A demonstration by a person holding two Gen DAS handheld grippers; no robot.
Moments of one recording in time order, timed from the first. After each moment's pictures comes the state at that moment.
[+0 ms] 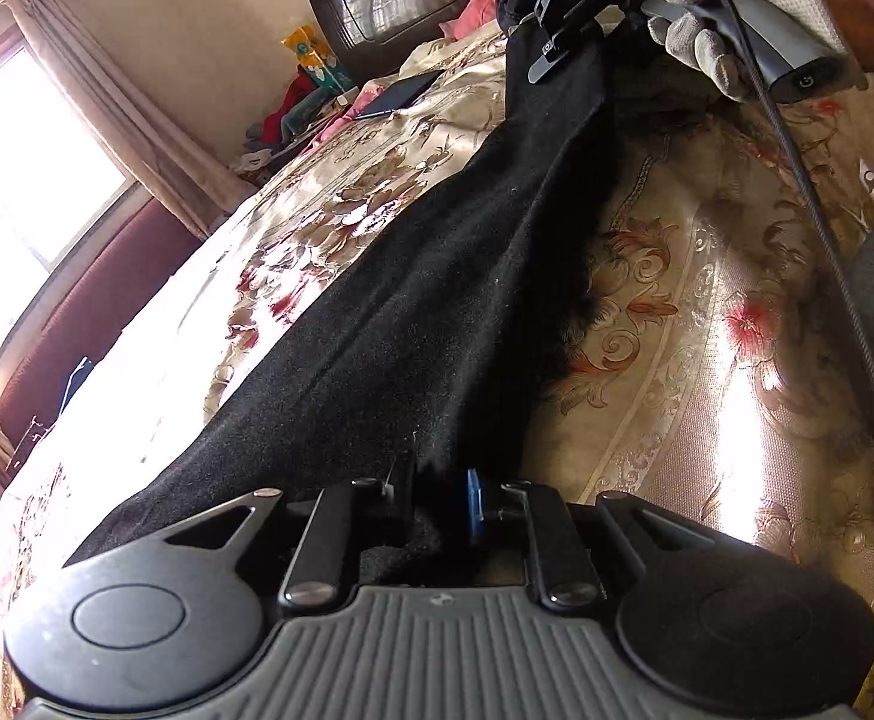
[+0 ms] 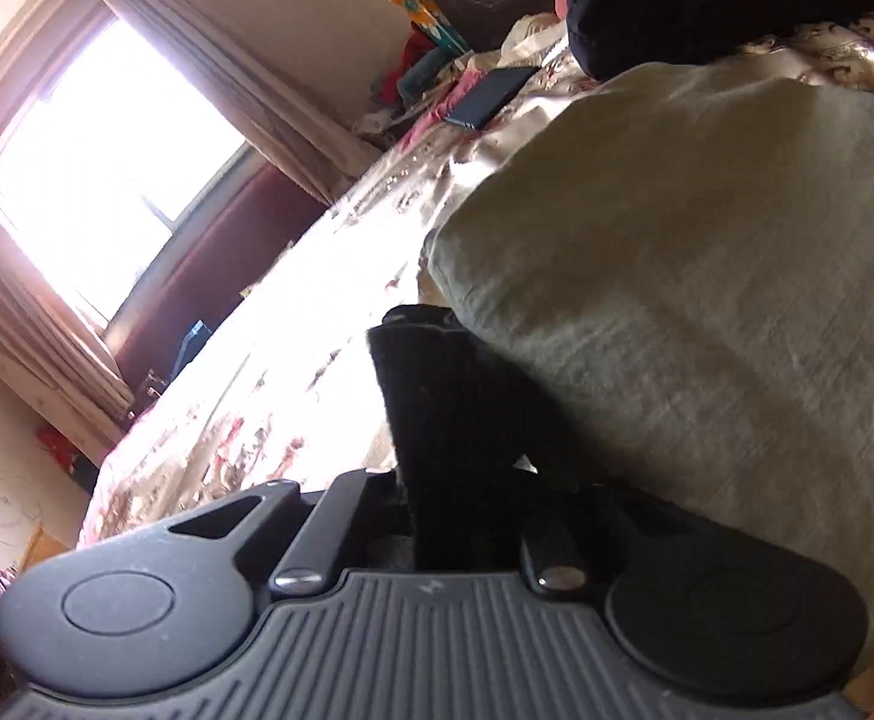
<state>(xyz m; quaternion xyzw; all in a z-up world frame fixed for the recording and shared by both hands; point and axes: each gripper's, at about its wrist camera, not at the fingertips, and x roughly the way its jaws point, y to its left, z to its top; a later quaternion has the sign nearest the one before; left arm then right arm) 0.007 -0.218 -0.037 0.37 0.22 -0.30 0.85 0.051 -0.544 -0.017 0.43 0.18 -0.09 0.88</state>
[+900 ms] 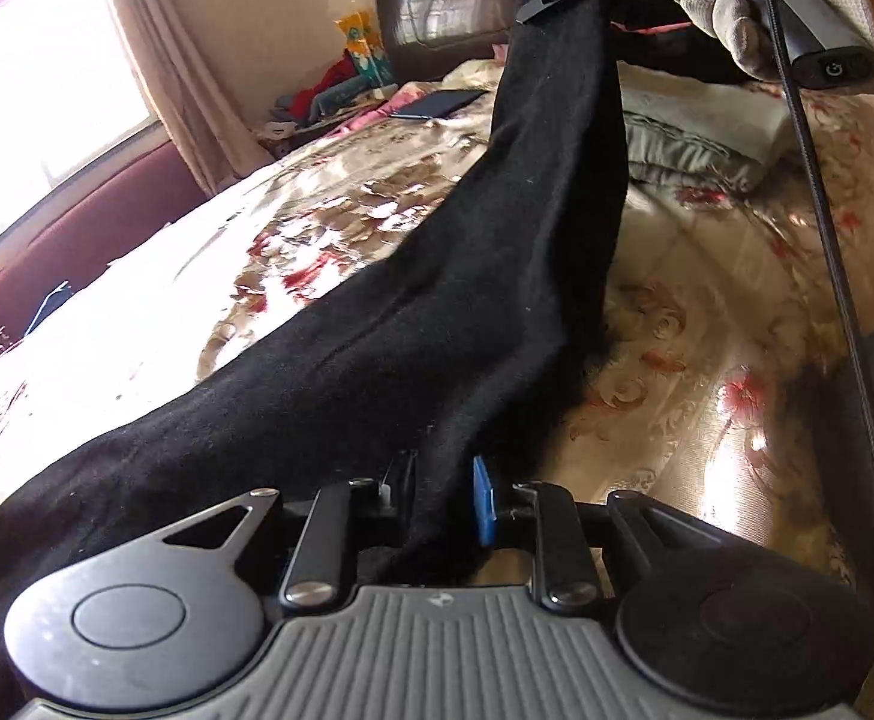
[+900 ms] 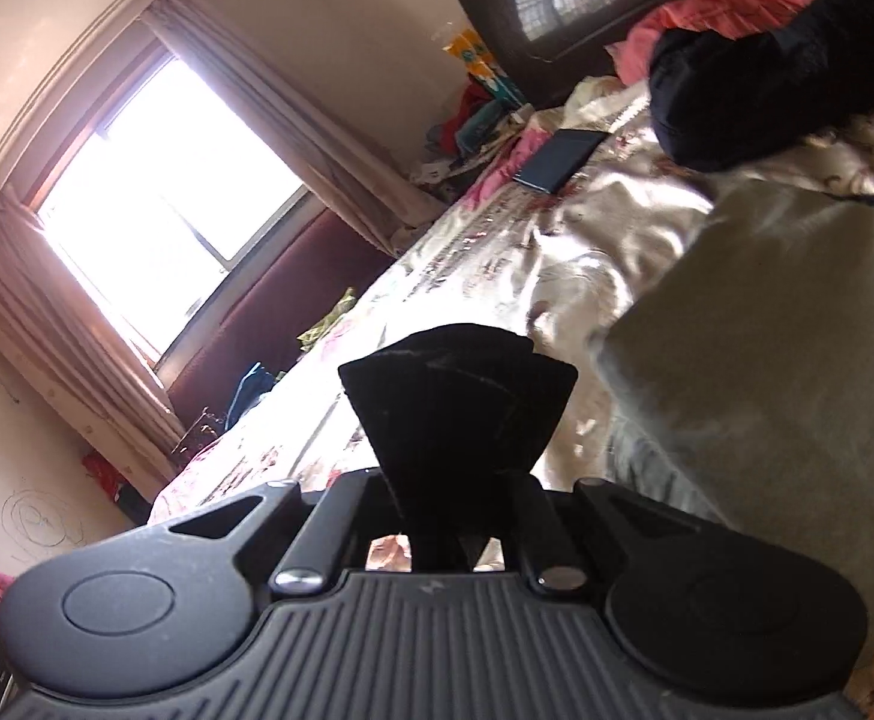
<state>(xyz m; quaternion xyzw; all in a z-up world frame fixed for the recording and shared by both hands) 0.019 -0.184 -0.019 0.25 0.25 -0.30 0.88 0.051 -0.487 0.078 0.37 0.14 -0.06 0.92</state>
